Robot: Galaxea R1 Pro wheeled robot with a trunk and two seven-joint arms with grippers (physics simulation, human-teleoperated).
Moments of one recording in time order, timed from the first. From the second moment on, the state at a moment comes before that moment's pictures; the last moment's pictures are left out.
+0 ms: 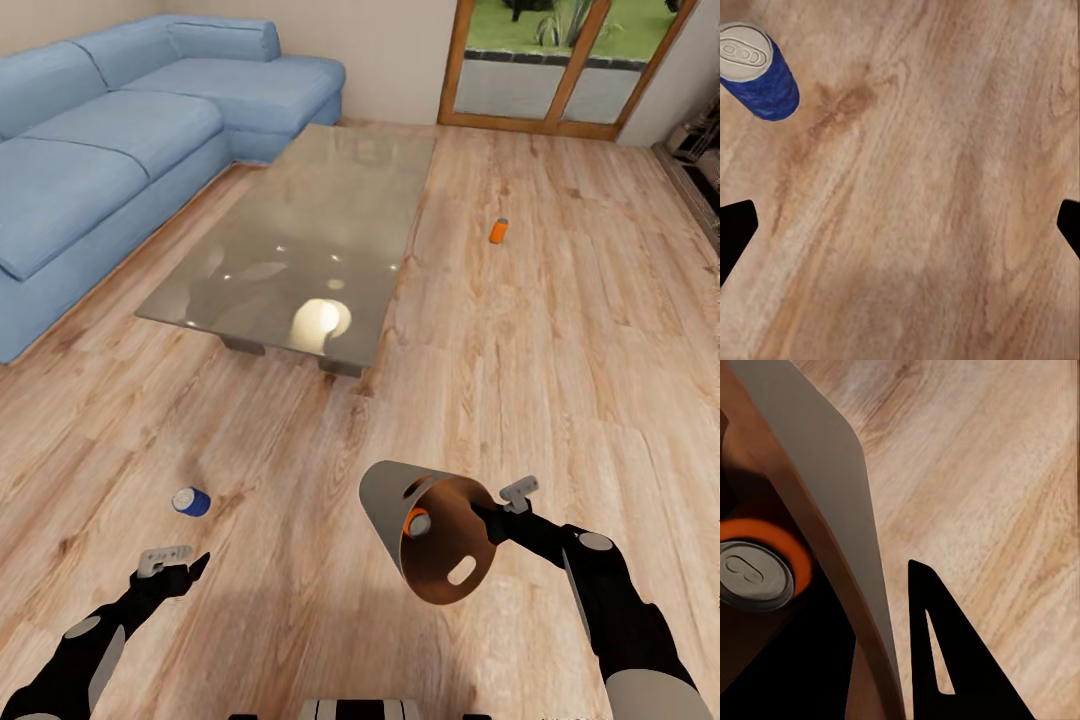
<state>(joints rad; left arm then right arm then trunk) -0.46 0.18 0.37 -0.62 -0.03 -0.04 -0.43 -0.50 -0.06 -0.32 -1.09 0.36 0.24 0.79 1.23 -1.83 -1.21</state>
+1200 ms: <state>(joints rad) -0.46 0.18 0.37 -0.62 -0.03 -0.04 -0.43 -0.50 -0.06 -0.32 -1.09 0.35 0.24 0.79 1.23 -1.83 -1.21</state>
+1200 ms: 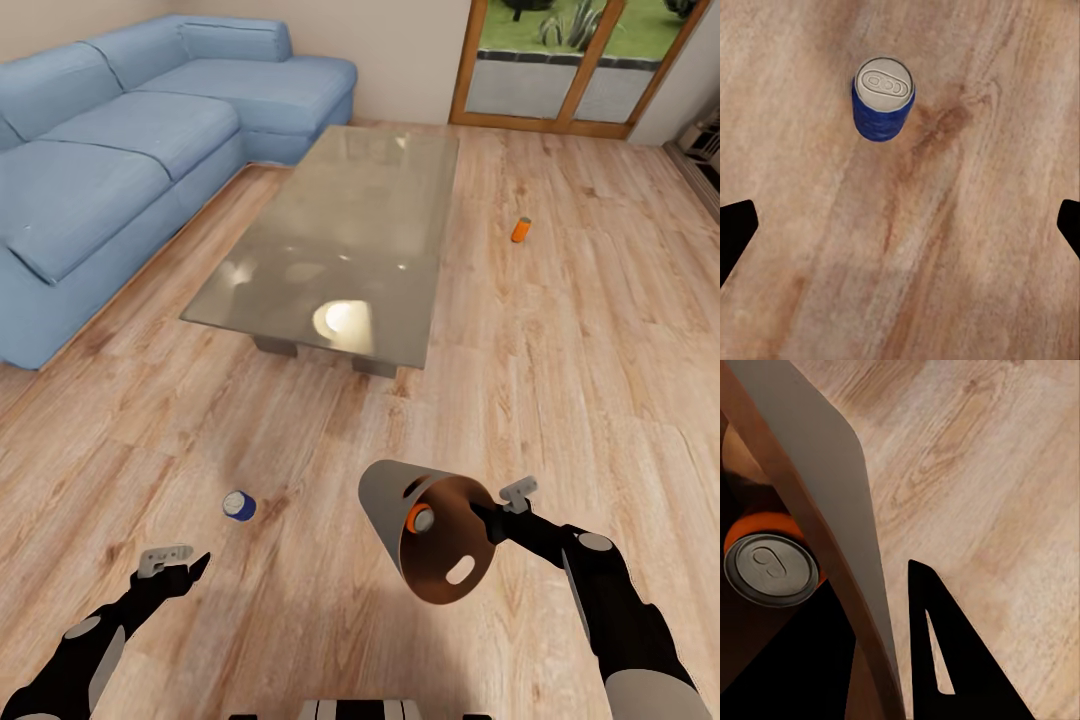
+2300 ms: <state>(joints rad) -0.60 0.06 0.20 -0.61 -0.22 0.30 -0.38 -0.50 -0.06 -0.33 -1.09 0.35 0.24 0.72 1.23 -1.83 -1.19</state>
